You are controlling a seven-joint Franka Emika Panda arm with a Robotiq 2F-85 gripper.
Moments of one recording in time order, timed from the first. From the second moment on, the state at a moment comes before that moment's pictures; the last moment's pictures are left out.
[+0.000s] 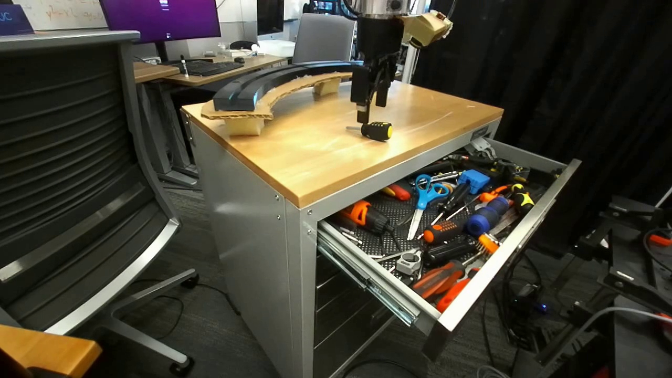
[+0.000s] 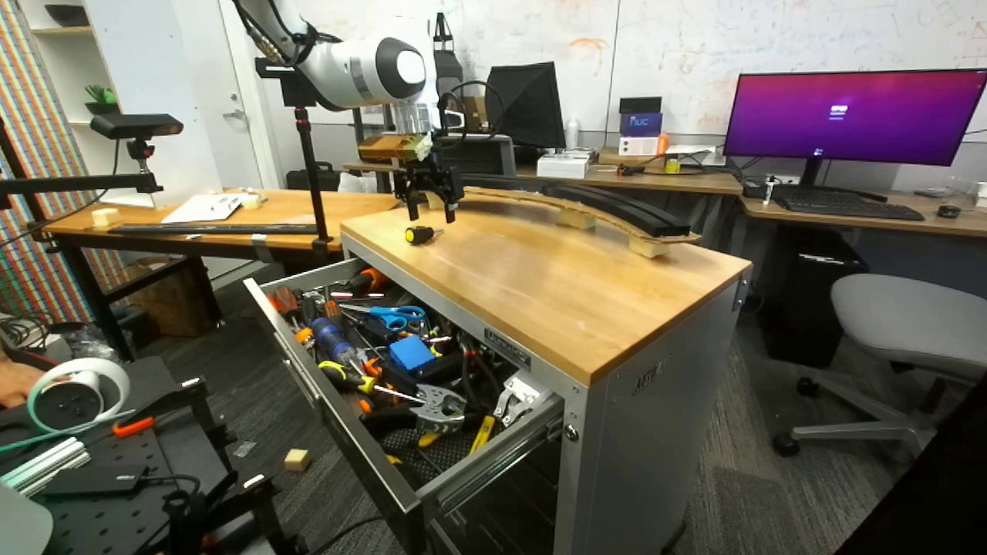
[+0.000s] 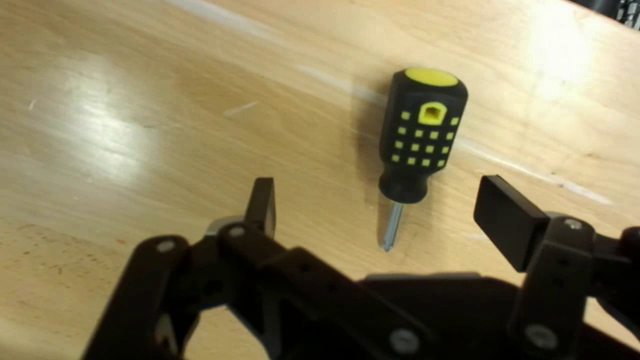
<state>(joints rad) 0.20 0.53 0.07 -1.70 -0.20 2.21 0.12</state>
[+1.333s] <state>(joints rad) 0.12 0.47 0.16 -1.76 0.00 1.85 -0.27</state>
